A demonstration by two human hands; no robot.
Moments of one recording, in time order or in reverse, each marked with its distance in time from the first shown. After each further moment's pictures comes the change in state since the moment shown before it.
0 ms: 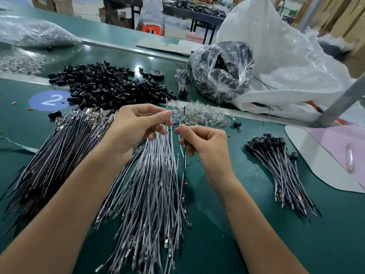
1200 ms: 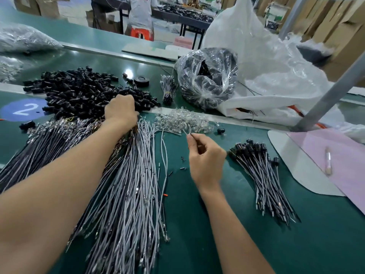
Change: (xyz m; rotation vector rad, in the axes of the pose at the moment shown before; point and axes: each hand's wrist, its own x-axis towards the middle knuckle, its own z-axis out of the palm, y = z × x) left_hand 0.133 -0.032 -0.007 1.440 0.354 0.060; right_hand 0.015 0.035 -0.032 -0.645 0.466 -0.330
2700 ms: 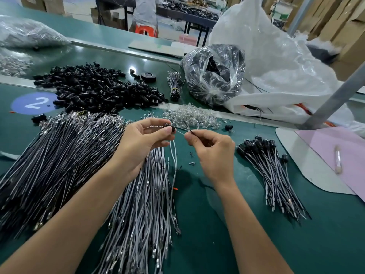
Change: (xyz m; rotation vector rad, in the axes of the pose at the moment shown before) left_hand -0.126 0.011 -0.029 -1.660 -0.357 -0.151; right_hand 0.003 -0.023 -0.012 0.185 -0.218 0.111
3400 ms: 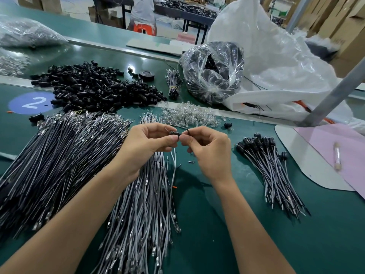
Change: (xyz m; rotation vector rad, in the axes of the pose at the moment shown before) left_hand -0.001 -0.006 0.000 0.192 -0.092 0.021; right_hand 0.000 0.002 0.001 0.087 -0.102 0.023
